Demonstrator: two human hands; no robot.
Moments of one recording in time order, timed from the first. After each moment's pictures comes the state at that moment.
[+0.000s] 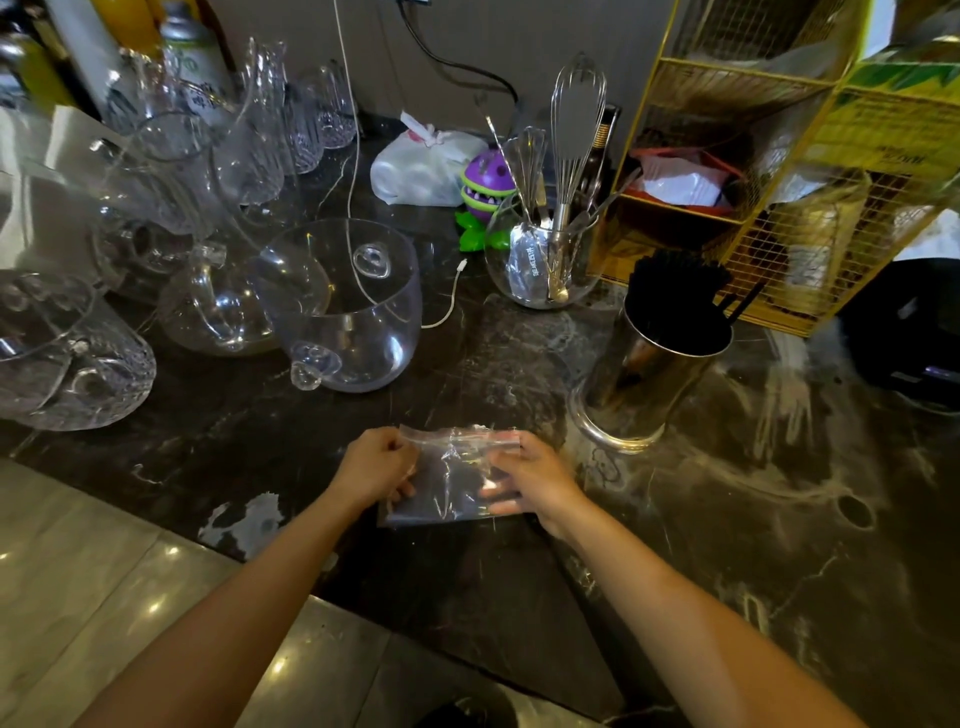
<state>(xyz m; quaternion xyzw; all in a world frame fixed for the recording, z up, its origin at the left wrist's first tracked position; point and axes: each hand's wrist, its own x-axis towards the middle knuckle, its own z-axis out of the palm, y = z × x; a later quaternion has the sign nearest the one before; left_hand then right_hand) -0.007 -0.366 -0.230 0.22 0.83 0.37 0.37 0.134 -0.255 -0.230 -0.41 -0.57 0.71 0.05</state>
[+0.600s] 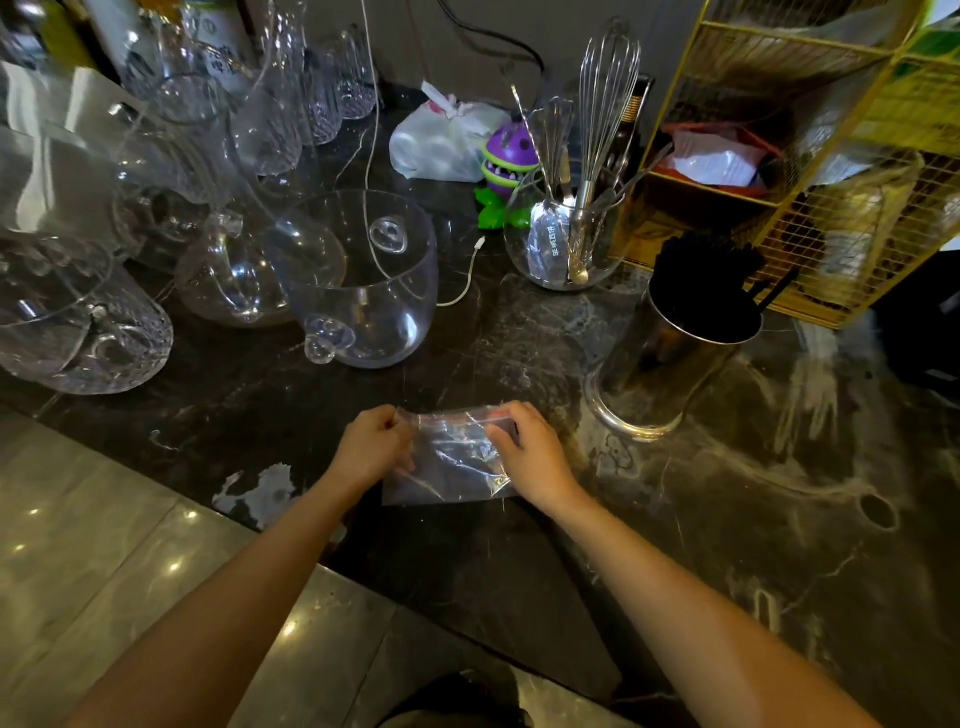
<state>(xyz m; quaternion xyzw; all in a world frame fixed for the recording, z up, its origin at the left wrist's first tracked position) -0.008 -0.375 -0.234 0.16 0.82 0.43 0.35 0.123 -0.260 -0.242 -0.31 -0.83 0.45 0.12</state>
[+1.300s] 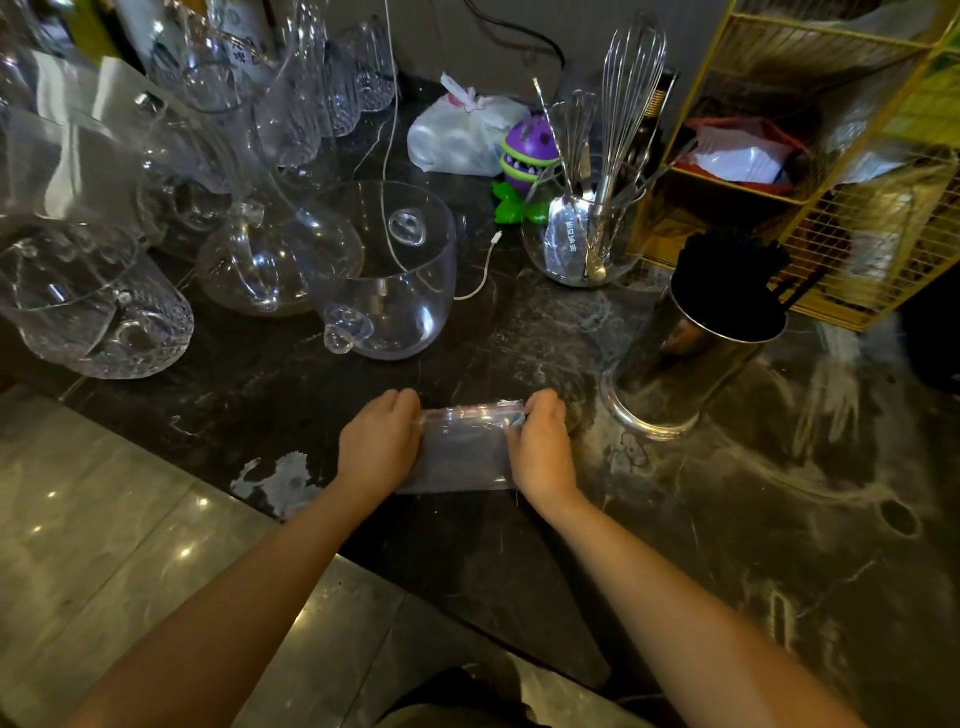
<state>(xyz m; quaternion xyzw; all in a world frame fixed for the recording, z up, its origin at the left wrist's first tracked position) -0.005 -0.387 -0.242 0.42 0.89 0.20 0.01 0.109 -0.270 -0.253 -0.44 -0.81 0.36 0.13</state>
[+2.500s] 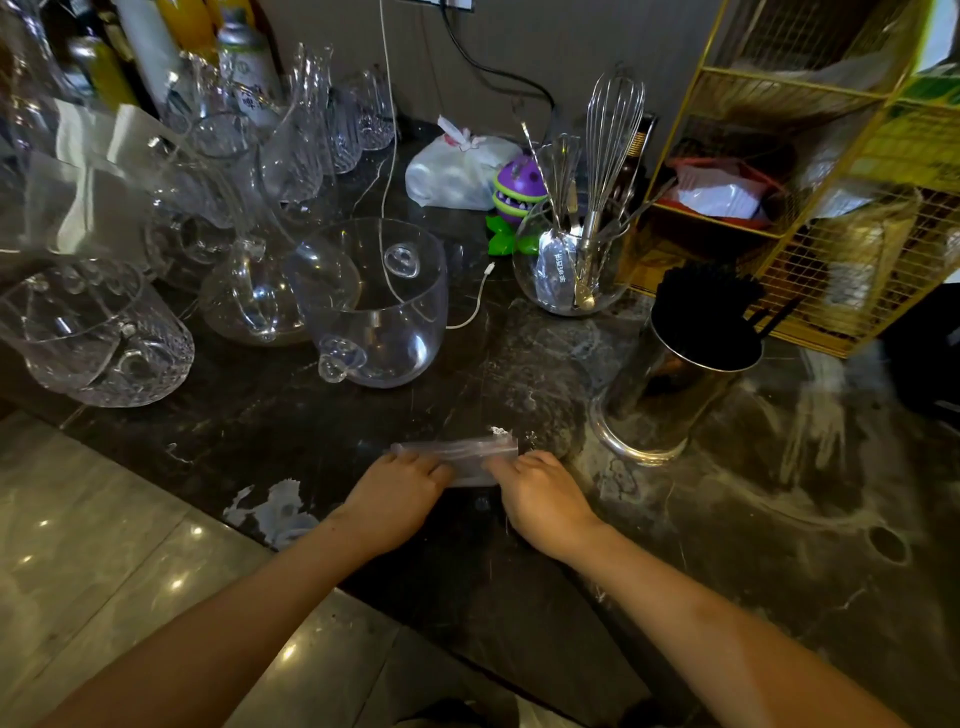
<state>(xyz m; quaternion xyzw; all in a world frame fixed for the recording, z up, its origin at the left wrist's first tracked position) 0.018 -0.386 -0.218 0.60 0.79 -0.07 0.12 0.143 -0.262 -0.233 -0.11 -0.98 0.14 0.03</state>
